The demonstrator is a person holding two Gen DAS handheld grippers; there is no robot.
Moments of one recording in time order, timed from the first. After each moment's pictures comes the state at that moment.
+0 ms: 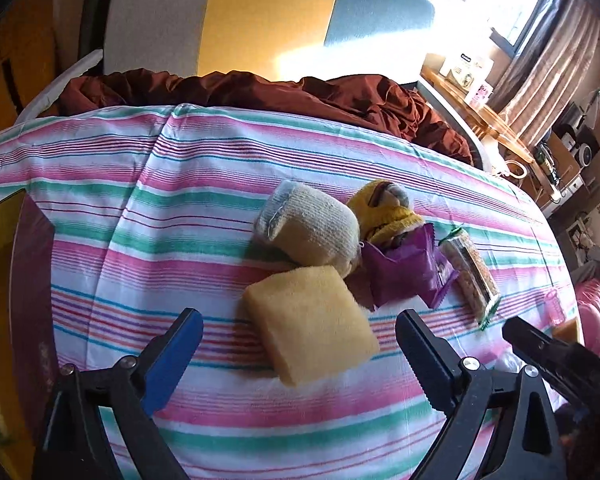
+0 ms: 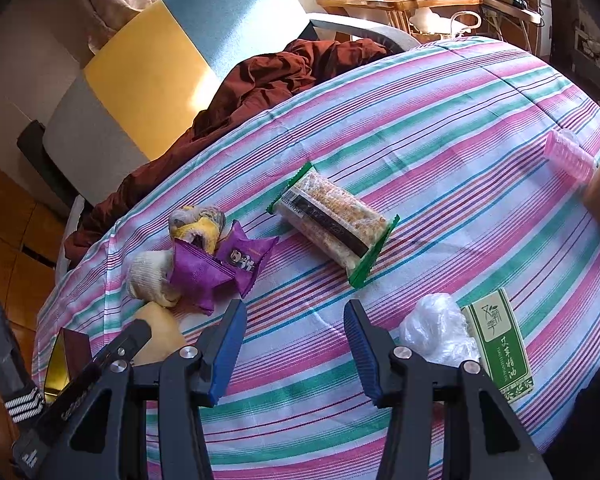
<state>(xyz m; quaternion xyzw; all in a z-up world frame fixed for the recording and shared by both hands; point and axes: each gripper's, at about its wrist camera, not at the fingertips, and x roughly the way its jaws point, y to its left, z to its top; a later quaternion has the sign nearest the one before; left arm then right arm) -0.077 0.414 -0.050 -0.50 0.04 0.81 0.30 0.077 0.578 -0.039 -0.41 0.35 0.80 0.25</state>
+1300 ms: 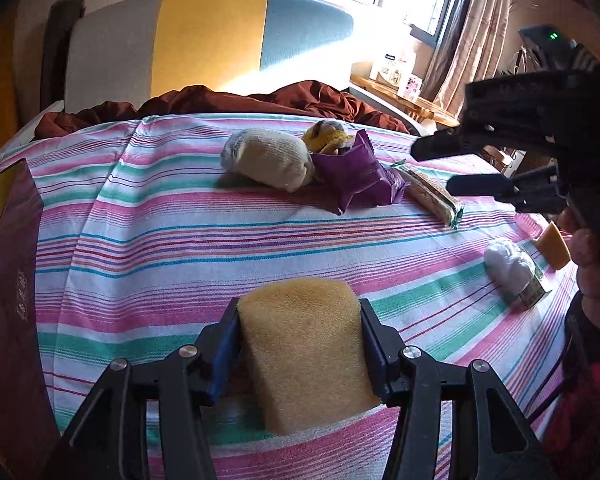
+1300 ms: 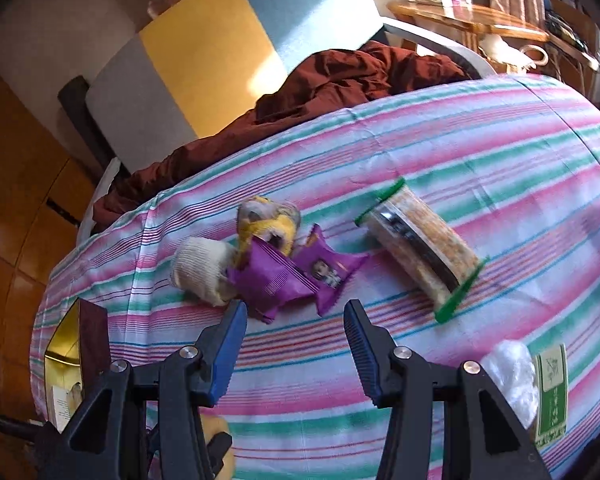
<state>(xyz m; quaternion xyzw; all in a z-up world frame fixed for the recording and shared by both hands) 0.004 0.353 -0.086 -0.39 0.07 0.82 0.41 0.017 0.550 -0.030 -0.42 0.29 0.85 0.17</state>
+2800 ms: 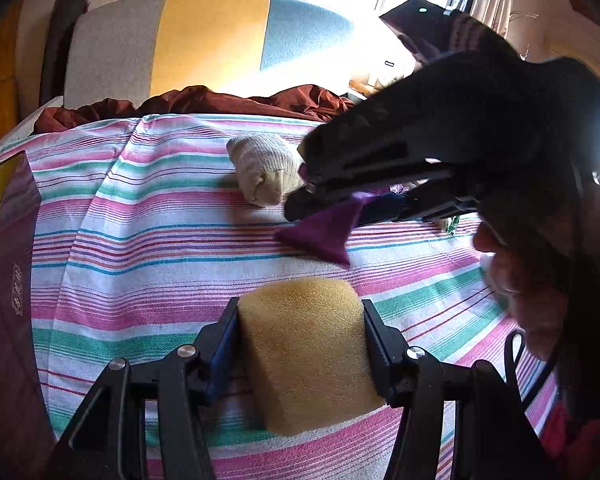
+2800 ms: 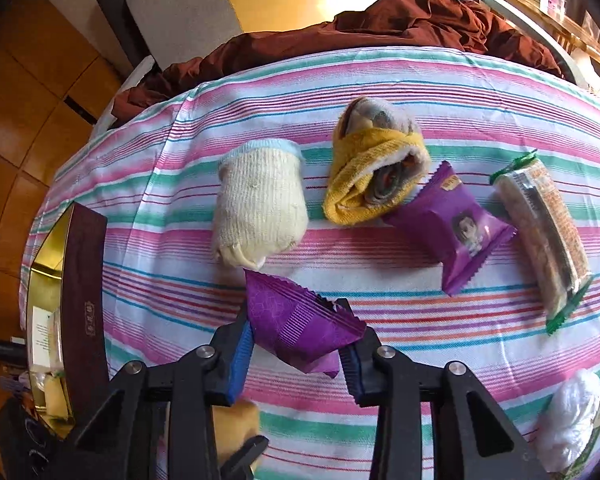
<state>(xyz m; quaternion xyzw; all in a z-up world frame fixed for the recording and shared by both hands) 0.001 0.350 -0.090 -0.39 0.06 0.82 0.42 -0.035 0.503 -0.077 -0.54 0.22 0.81 0.07</state>
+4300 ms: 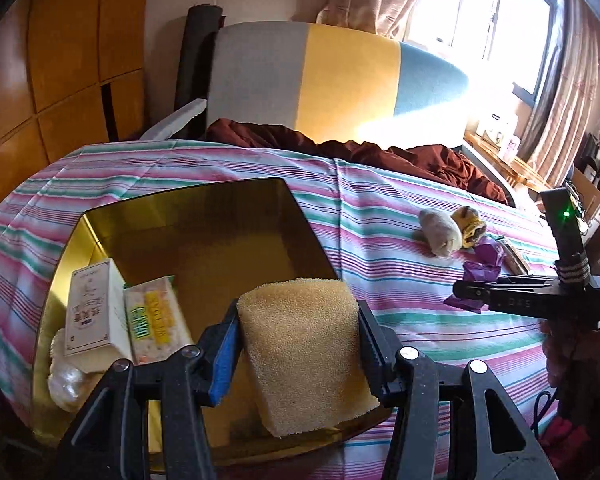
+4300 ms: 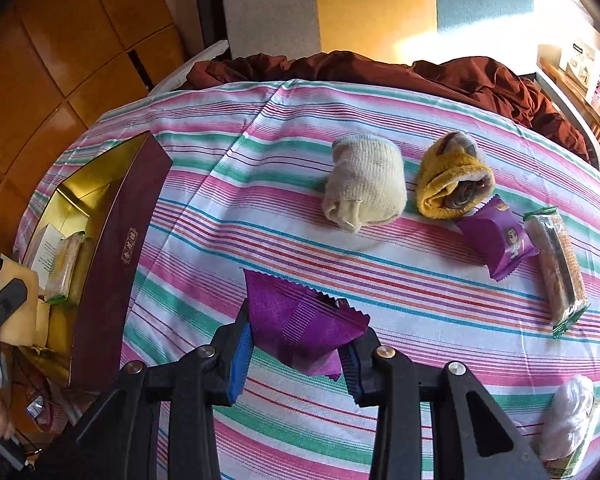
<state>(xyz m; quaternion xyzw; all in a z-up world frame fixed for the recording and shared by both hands) -0.018 0.164 -0.007 -0.38 0.03 0.90 0.23 -0.010 0.429 -0.059 -0.50 0.10 0.86 0.00</state>
